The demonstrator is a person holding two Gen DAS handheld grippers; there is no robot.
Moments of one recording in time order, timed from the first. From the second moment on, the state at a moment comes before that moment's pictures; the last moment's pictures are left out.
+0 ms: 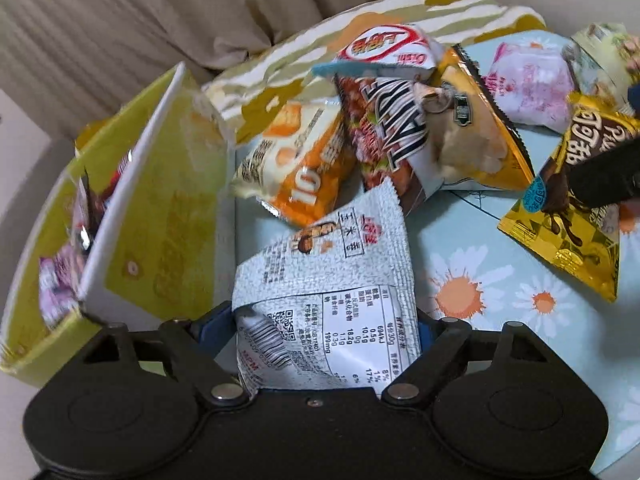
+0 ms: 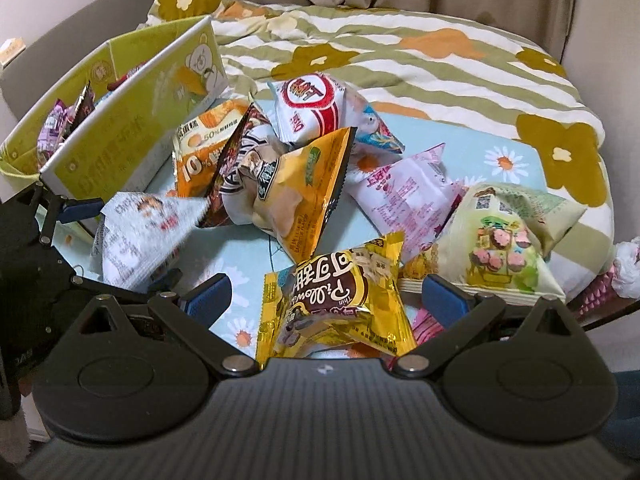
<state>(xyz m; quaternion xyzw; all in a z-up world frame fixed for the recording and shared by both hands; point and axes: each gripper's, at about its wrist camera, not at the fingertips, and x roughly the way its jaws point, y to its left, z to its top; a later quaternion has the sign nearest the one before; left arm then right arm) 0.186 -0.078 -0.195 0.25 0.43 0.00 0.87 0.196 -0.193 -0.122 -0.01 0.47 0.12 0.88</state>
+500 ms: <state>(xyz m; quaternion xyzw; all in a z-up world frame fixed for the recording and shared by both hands) 0.168 -0.064 -0.175 0.18 0.44 0.00 0.88 0.210 -0.186 -0.145 -0.02 0.49 0.13 0.86</state>
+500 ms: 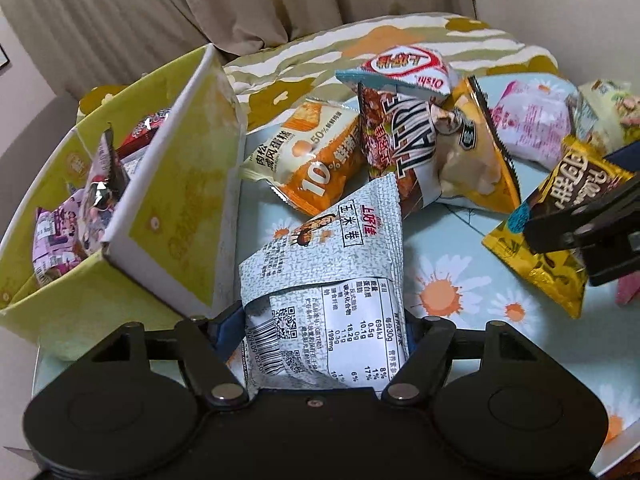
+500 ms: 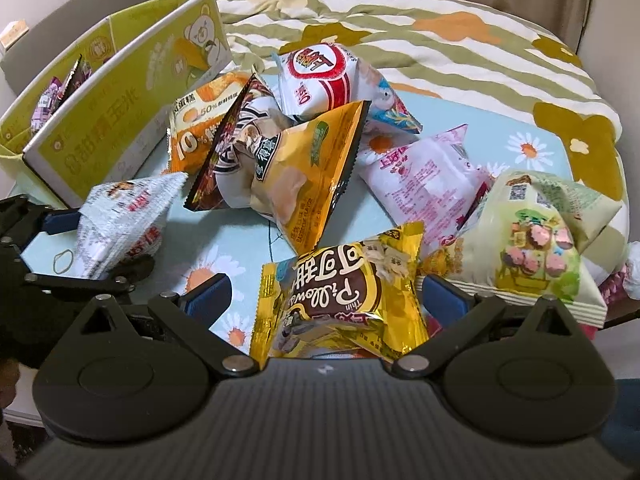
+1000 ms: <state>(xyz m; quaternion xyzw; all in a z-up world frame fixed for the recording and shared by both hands) 0.146 -0.067 -0.143 0.16 0.42 0.00 0.89 0.217 -0.181 -0.158 -0.03 0.52 0.13 0.85</state>
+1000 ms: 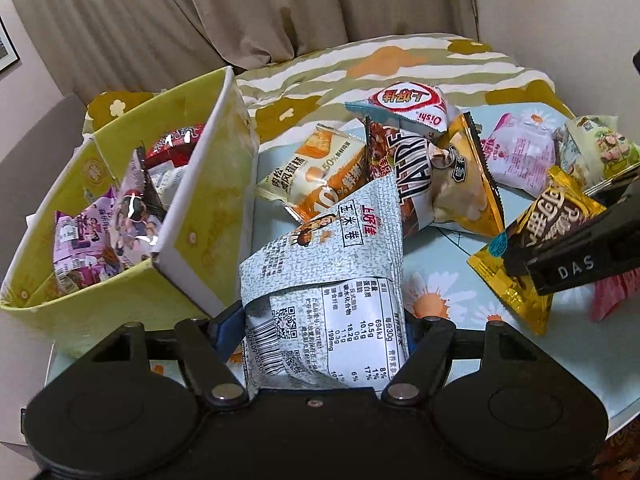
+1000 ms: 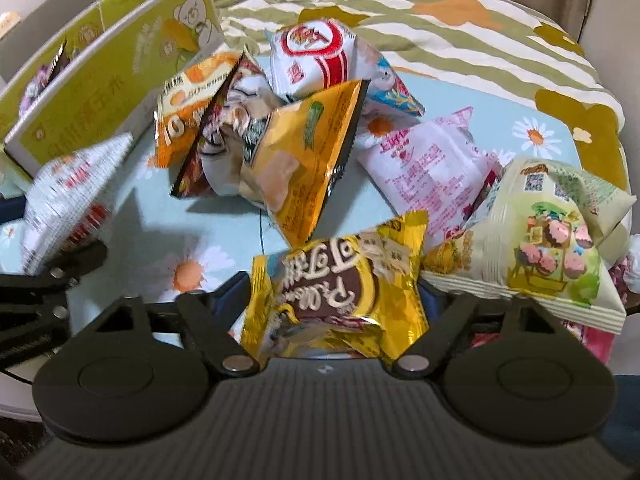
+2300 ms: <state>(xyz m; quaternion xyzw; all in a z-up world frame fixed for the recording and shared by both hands) 0.201 0.122 0.021 0.07 0.30 0.08 0.95 0.275 -0.025 0.038 0.08 0.38 0.23 0.89</state>
